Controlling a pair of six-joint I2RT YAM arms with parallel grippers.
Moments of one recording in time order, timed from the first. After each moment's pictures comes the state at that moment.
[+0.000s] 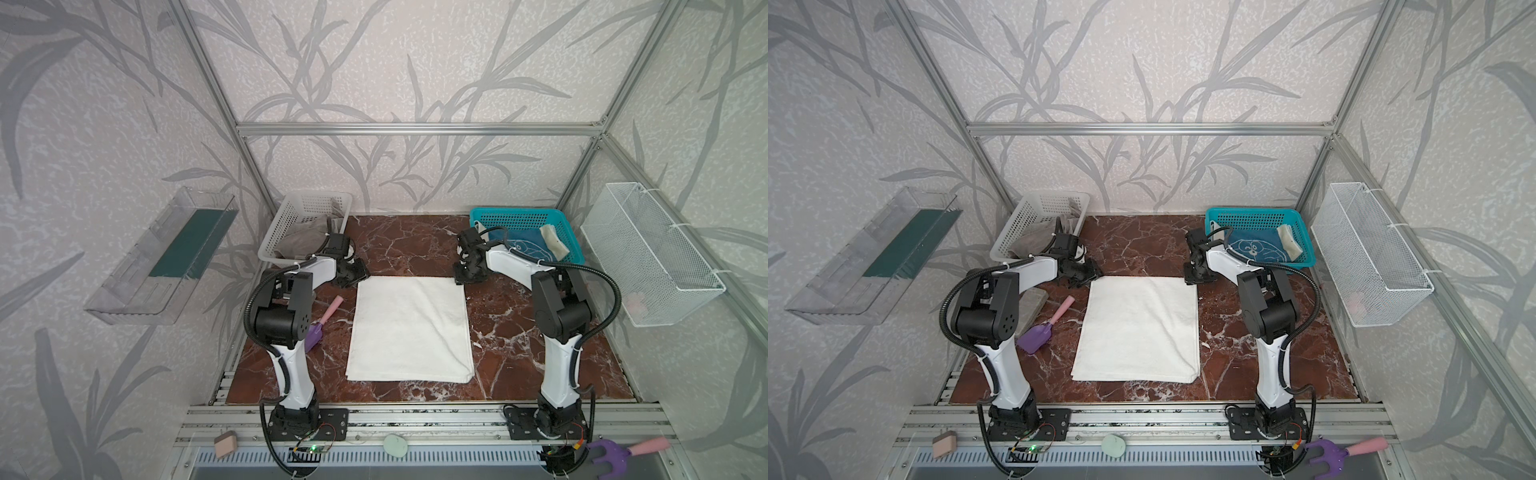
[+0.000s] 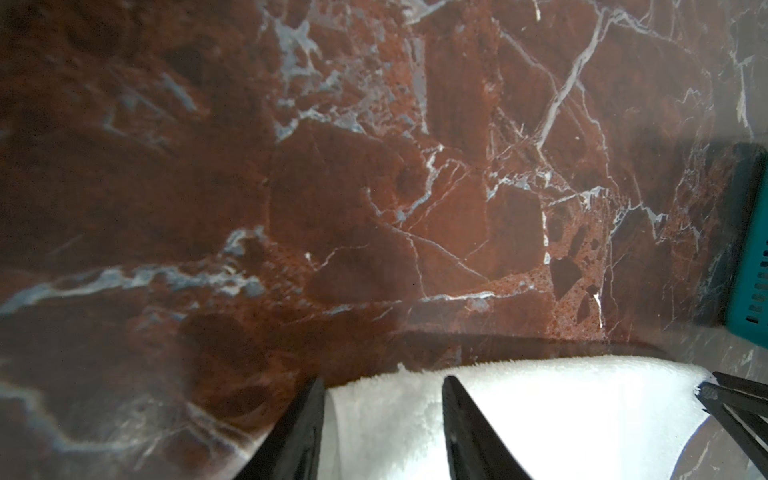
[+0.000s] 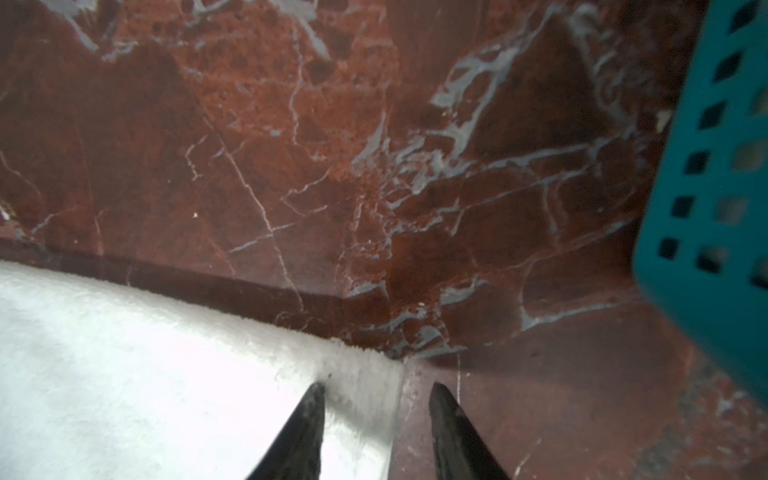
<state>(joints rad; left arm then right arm) -0.11 1.94 1.21 -0.34 0.30 -0.49 0.37 2.05 1.47 -0.68 -0.03 0.31</state>
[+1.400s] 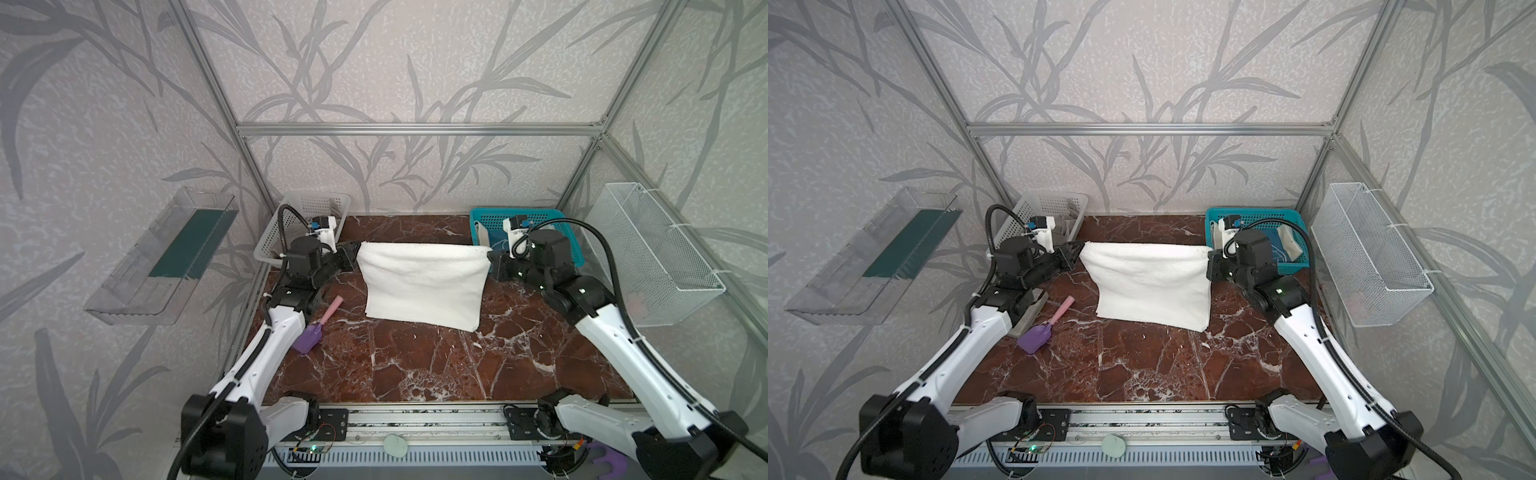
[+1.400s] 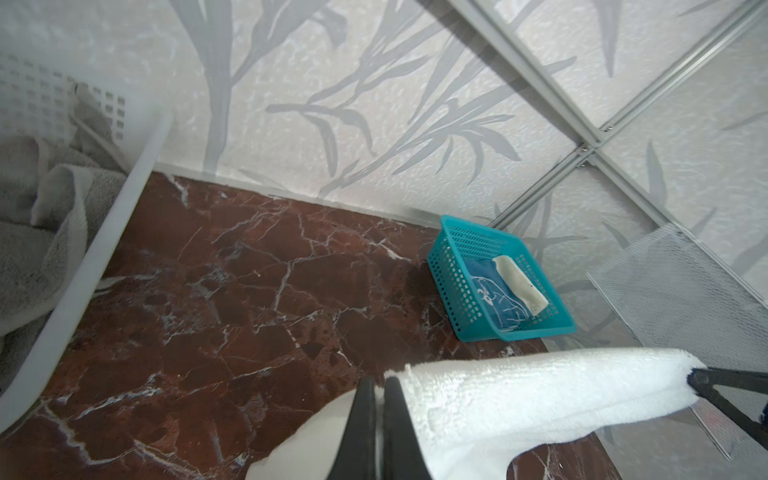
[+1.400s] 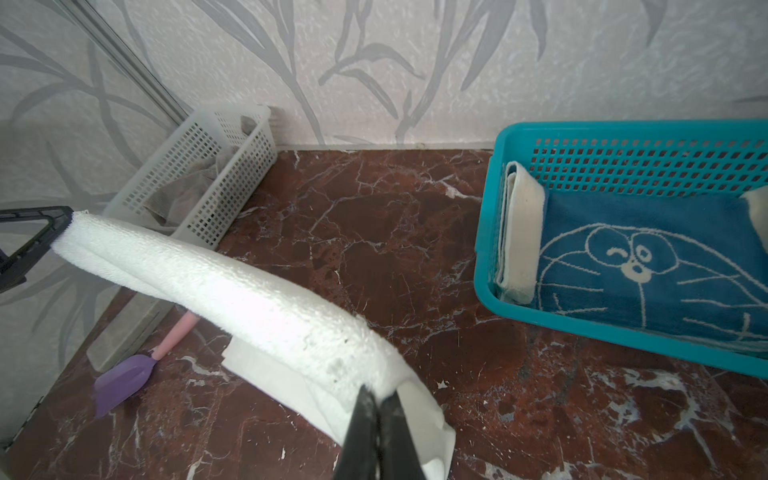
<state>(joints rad) -0.16 1.07 0.86 0.00 0.36 -0.47 0.40 1.05 1.16 -0.59 -0.05 0.28</state>
